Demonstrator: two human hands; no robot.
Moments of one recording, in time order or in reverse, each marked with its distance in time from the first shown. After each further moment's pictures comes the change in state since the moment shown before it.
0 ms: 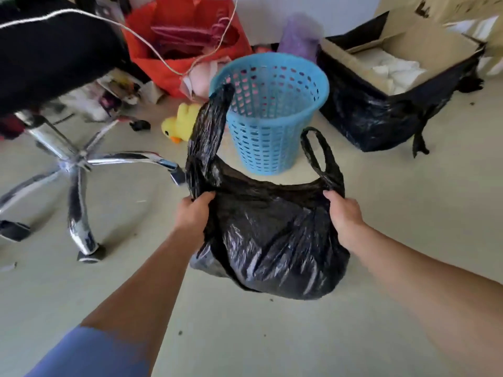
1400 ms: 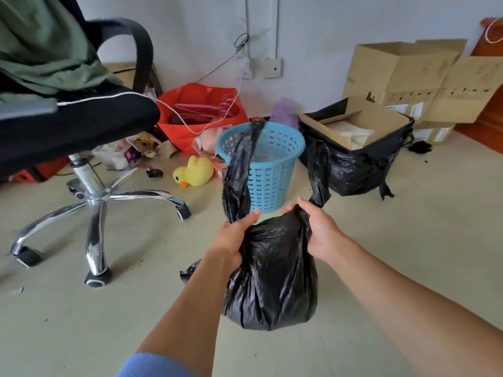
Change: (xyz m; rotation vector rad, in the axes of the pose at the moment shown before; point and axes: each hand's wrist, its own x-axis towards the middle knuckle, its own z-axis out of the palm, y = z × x) left_hand -0.107 -0.002 0.033 -0.149 -0.483 -0.002; right_hand -0.087 -0.032 -0.020 0.498 -0.554 0.046
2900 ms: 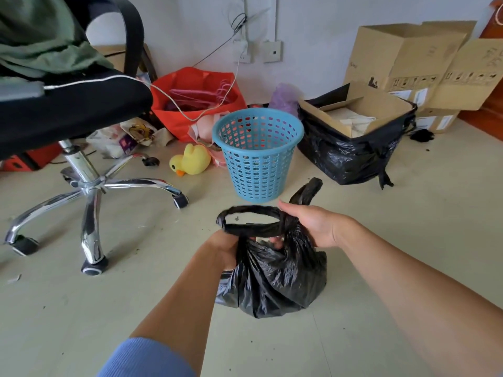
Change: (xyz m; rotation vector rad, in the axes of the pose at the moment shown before) left_hand 0.001 -0.018 -0.015 0.107 -0.186 -0.268; right_hand 0.001 -0.012 -0.014 -0.644 -0.316 0.288
